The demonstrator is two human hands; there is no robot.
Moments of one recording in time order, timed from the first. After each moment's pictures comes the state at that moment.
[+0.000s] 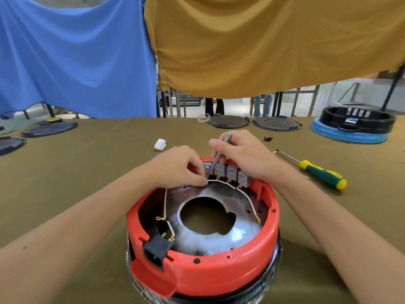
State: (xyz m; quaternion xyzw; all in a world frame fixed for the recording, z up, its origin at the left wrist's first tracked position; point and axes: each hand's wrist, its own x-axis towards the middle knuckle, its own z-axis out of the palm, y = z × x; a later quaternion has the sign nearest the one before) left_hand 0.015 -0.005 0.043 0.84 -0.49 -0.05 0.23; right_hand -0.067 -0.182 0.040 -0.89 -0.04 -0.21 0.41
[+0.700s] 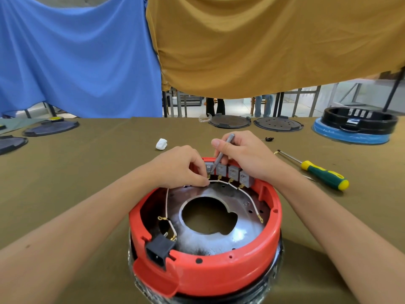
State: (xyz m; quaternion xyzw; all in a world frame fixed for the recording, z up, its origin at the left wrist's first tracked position) left_hand 0.015 -0.005 0.043 0.85 -0.48 -0.05 0.22; right_hand -0.066 -0.182 0.036 -0.88 -0.03 -0.21 0.43
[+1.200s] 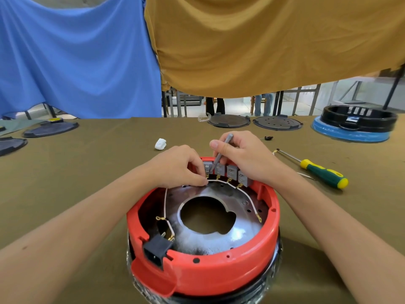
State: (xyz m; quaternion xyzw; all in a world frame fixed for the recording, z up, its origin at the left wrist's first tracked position) left_hand 0.015 -0.005 0.043 0.84 -0.49 -0.05 0.22; right_hand -0.070 -0.181 0.034 -0.88 -0.05 -0.24 0.40
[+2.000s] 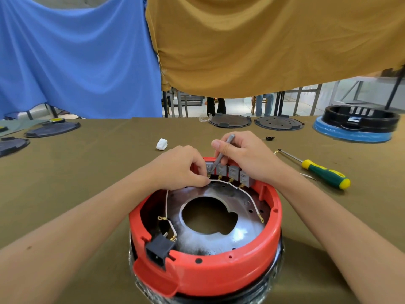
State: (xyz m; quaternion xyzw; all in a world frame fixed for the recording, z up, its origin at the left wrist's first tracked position) left_hand 0.016 -0.007 0.040 0.84 -0.50 -0.02 0.20; right_hand -0.068 -0.183 0.034 -0.88 -0.05 -0.24 0.41
